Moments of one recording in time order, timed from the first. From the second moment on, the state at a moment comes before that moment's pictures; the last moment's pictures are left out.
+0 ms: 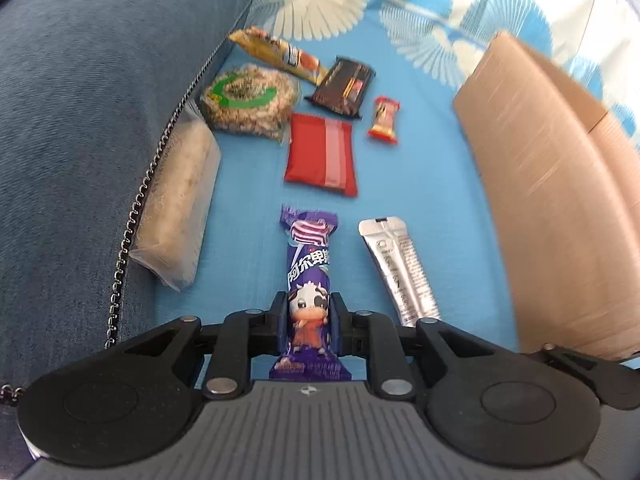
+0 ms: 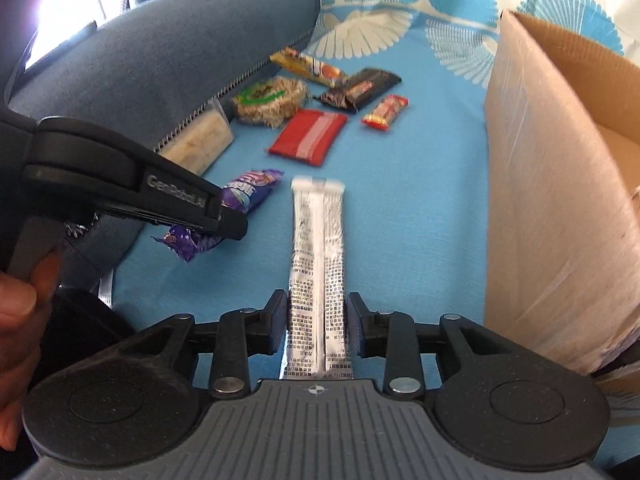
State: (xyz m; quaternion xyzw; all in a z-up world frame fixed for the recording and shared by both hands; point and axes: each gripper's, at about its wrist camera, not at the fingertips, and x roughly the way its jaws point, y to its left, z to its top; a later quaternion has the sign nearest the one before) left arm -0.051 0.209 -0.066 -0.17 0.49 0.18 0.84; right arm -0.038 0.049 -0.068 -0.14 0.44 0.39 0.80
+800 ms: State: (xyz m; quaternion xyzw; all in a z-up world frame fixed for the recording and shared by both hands) left arm -0.049 0.207 -0.068 -0.16 0.48 0.18 0.84; right arm -0.049 0.056 -0.071 -0.19 0.39 0.39 0.82
